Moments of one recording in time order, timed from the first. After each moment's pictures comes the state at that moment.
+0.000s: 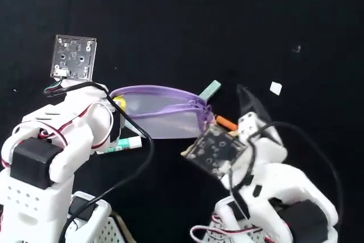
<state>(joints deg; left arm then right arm) 13.7 -52.5 12.5 90.5 8.6 -23.2 -76.4 32.0 86.1 38.8</state>
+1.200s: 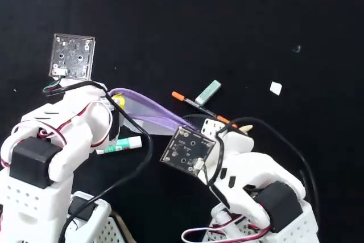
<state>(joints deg) 13.5 -52.4 12.5 89.5 8.3 -32.8 -76.4 45.4 74.0 36.4</state>
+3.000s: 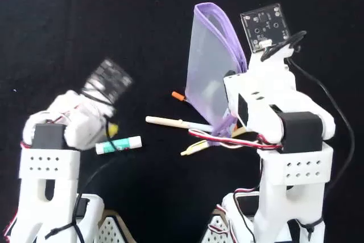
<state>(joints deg) -2.7 -52.4 45.3 72.7 -47.3 -3.3 -41.5 9.5 84.7 9.6</state>
